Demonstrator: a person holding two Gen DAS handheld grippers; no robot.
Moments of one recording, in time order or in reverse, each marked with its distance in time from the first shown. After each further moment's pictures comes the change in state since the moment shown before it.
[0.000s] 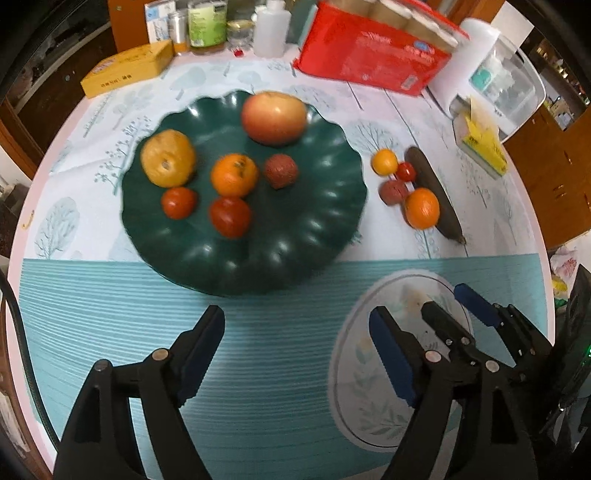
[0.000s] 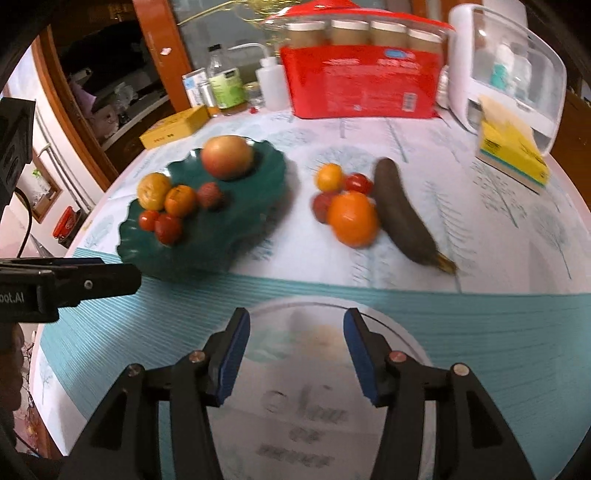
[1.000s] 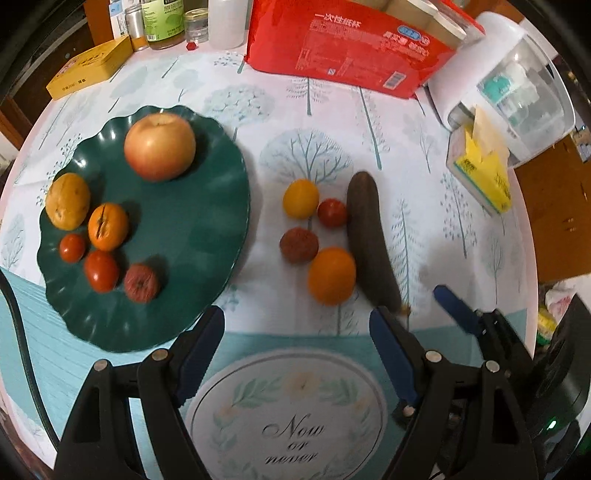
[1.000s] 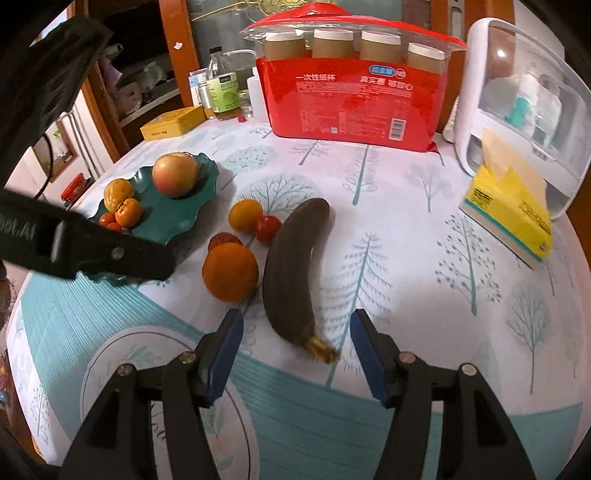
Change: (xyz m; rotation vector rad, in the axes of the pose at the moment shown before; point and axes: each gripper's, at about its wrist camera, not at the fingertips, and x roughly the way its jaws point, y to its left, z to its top) left arm 0.040 -0.104 0.083 -0.125 0.061 -0.003; right arm 0.017 -0.096 0.054 -0.213 -0.023 0.057
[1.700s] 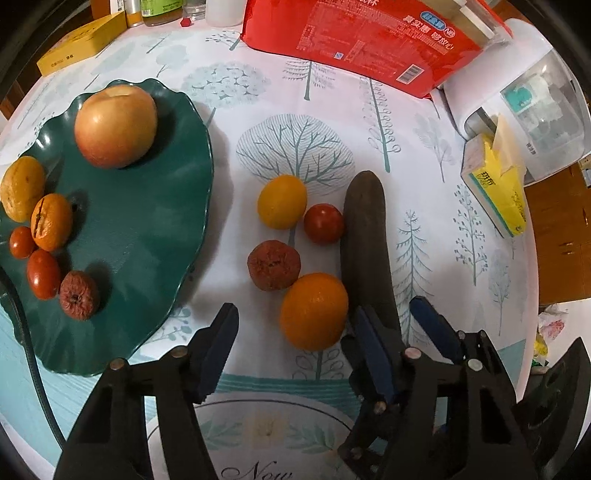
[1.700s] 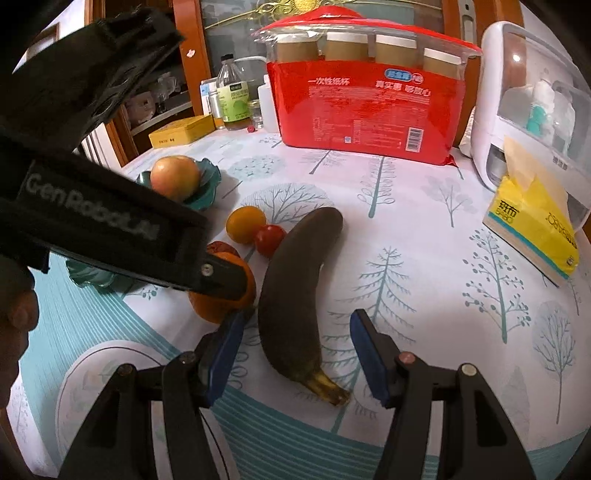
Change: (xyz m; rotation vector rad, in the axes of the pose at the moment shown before) left arm 0.059 -0.010 0.018 -0.067 0.009 -0.025; right arm 0.033 0.002 -0.002 -0.040 -0.085 0.027
